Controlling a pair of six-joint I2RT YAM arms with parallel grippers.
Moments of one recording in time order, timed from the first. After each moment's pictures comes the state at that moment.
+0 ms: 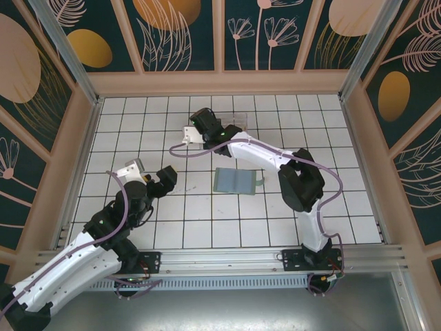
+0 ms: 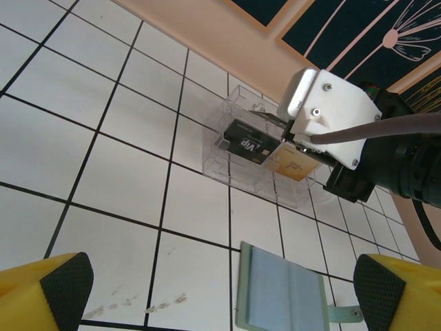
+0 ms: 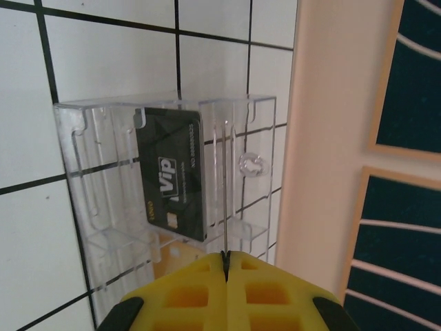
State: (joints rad) left arm -0.76 0.54 0.49 -0.35 -0.45 -0.88; right arm 0.84 2.05 1.71 -0.42 0.46 -1.08
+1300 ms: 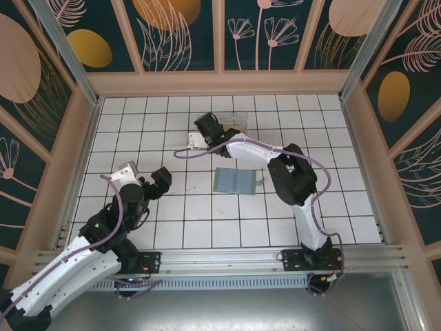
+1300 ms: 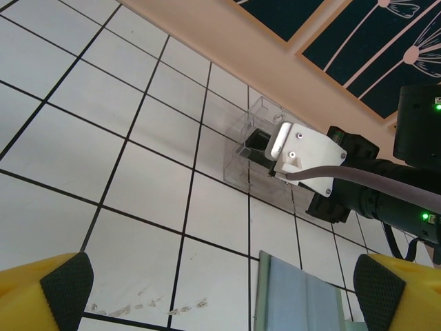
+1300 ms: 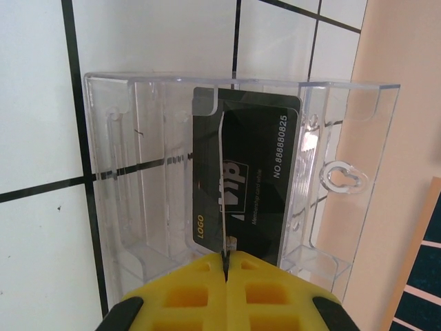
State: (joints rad) left arm -0.76 0.49 0.49 -0.42 -0.51 -0.90; right arm 0.79 2.15 1.67 -0.36 0.41 -1.10
